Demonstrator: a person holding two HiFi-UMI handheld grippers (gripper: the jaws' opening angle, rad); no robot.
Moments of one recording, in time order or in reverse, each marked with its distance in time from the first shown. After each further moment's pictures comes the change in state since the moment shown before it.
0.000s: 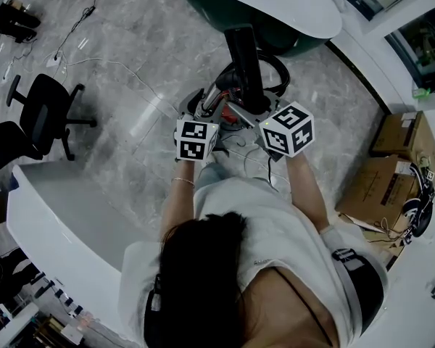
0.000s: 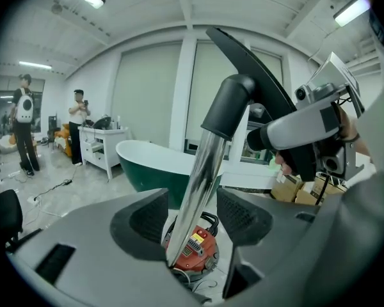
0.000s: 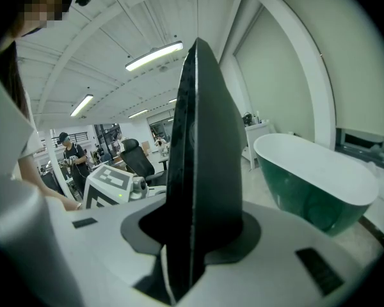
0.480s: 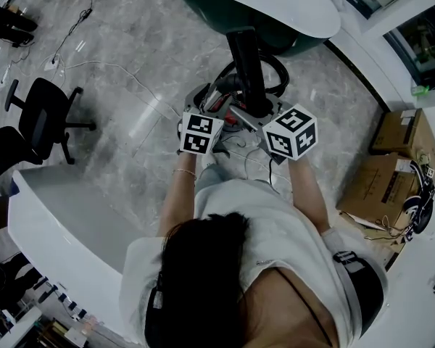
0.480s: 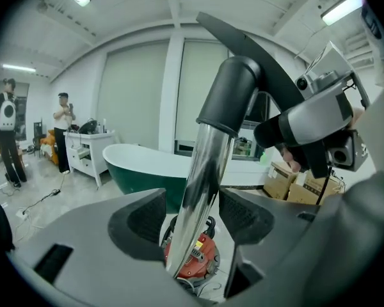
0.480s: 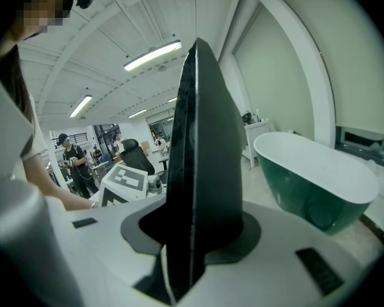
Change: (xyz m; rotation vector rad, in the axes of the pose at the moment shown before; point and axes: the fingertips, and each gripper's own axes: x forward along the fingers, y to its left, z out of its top) left arm 0.028 -0.006 0.006 0.085 -0.004 -0.085; right arm -0.001 0.000 0.000 0.015 0.009 0.001
